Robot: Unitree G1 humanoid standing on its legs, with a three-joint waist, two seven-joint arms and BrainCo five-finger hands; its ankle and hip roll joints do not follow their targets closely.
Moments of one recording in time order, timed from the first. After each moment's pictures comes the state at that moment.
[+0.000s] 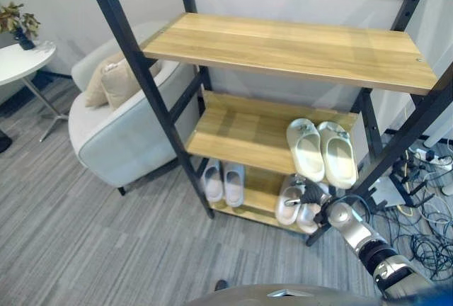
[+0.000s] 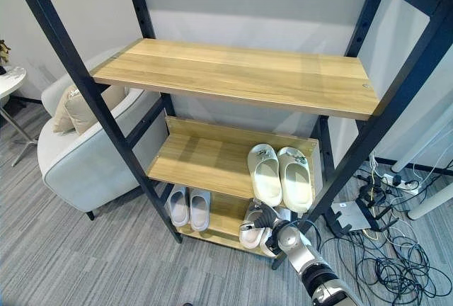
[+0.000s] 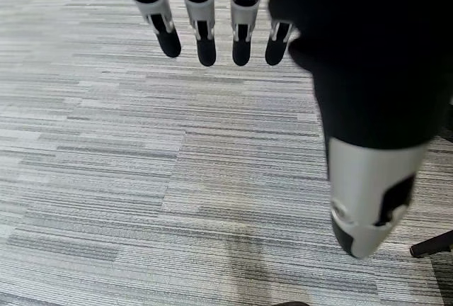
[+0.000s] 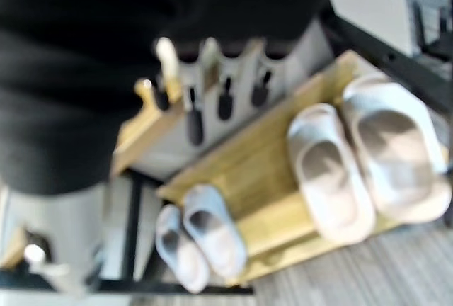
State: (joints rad) left arm 0.06 0.13 0.04 1.41 0.13 0.12 0.68; right arm -0.26 -0.33 0.40 0.76 -0.20 -0.06 0.06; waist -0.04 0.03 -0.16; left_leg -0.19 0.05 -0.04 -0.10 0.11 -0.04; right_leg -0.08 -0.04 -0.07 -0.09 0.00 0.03
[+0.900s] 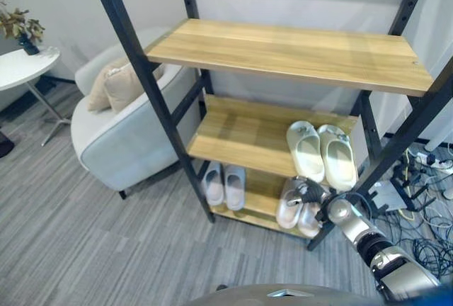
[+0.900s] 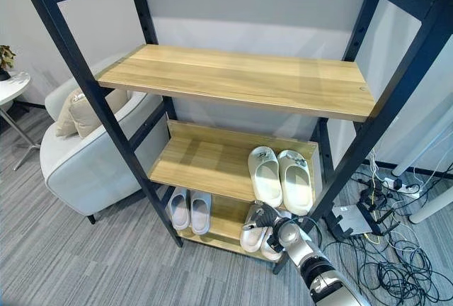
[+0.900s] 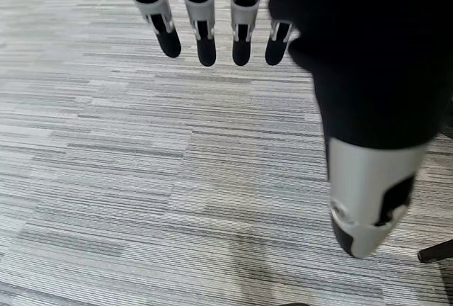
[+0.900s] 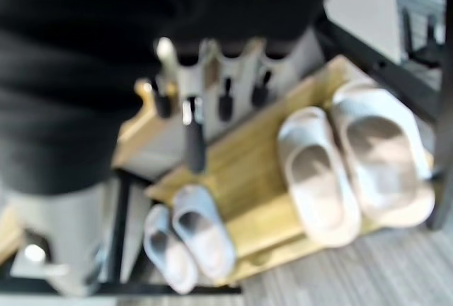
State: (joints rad) left arm 0.06 0.13 0.04 1.41 0.11 0.15 0.68; right arm -0.28 -0.31 0.41 0.86 -0.21 -0.06 0.07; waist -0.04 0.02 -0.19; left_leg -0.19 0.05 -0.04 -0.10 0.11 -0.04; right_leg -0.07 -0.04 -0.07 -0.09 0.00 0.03
